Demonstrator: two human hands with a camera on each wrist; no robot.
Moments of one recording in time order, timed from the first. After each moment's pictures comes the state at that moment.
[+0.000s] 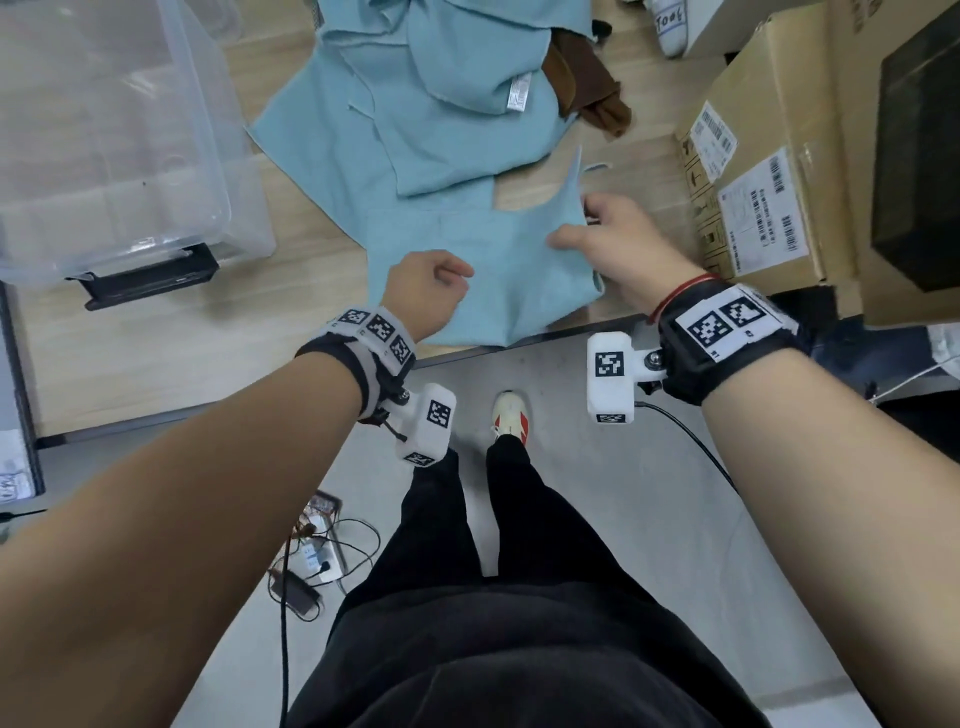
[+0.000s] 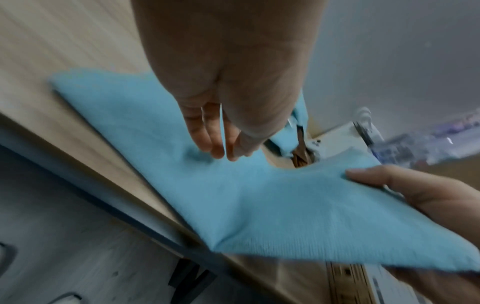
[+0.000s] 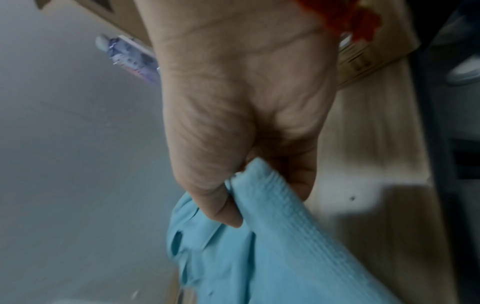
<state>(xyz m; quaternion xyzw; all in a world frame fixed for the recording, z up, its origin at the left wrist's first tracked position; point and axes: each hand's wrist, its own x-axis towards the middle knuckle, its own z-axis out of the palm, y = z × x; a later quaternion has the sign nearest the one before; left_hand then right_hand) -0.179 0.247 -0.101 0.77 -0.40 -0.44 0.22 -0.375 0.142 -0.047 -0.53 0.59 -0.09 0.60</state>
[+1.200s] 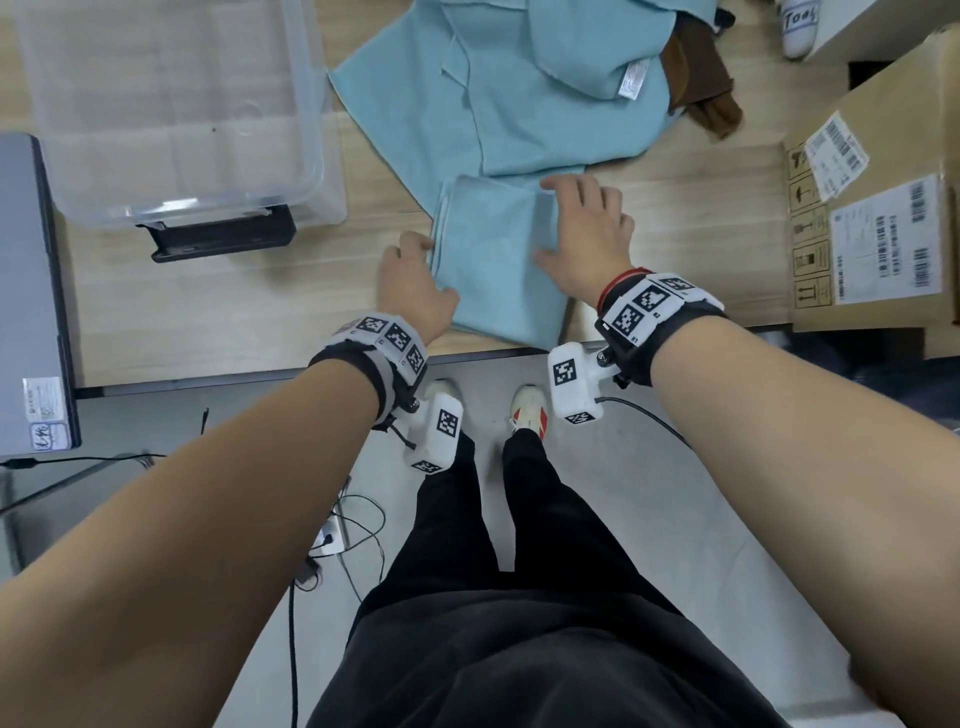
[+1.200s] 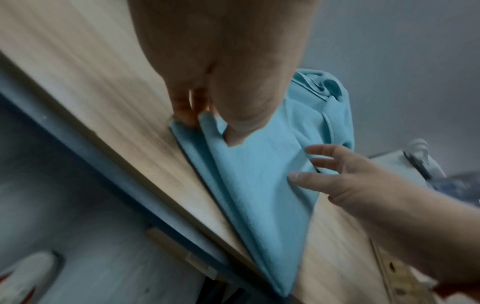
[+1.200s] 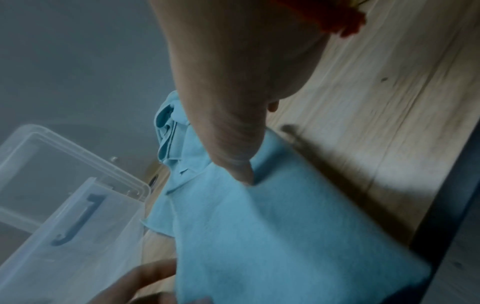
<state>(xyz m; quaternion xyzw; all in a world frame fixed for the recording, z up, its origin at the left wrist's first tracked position) -0.103 0.296 -0.133 0.85 -0.37 -0.34 0.16 -0.268 0.167 -0.117 -0.81 0.53 0.05 0.24</state>
